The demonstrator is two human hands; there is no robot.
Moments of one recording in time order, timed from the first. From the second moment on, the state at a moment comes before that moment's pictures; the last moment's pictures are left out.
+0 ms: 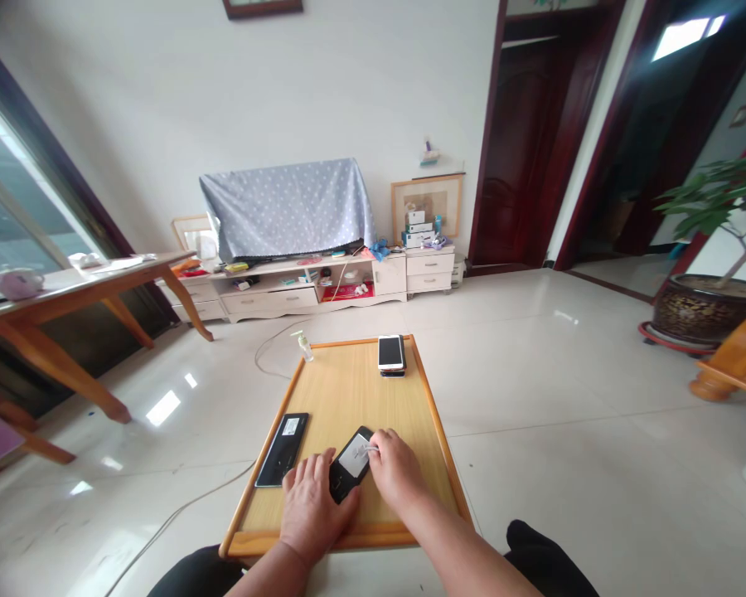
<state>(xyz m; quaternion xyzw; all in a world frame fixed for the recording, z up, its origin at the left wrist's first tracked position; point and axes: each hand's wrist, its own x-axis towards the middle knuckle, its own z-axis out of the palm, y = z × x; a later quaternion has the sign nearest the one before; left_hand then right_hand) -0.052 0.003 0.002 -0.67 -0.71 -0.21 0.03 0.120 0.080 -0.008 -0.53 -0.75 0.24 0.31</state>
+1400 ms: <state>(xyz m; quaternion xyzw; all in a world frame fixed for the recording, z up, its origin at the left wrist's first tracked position) -0.068 0.017 -0.013 -0.64 -0.73 -0.22 -0.09 0.073 0.060 0.012 -0.43 -0.87 0.15 0.19</state>
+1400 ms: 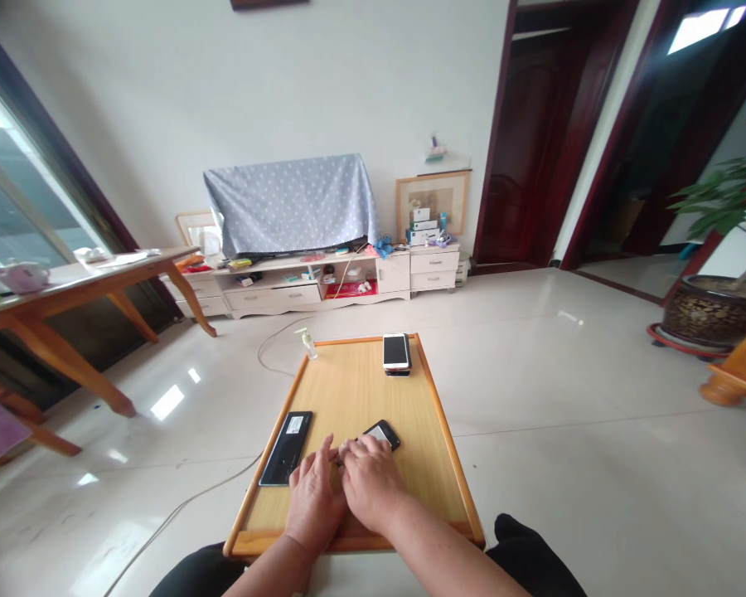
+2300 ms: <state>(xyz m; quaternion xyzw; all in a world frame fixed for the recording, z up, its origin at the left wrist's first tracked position) -0.059 0.014 -0.003 -0.64 -0.74 -0.19 -0.05 0.131 0.065 0.004 -0.54 -0.82 0.14 0.12</state>
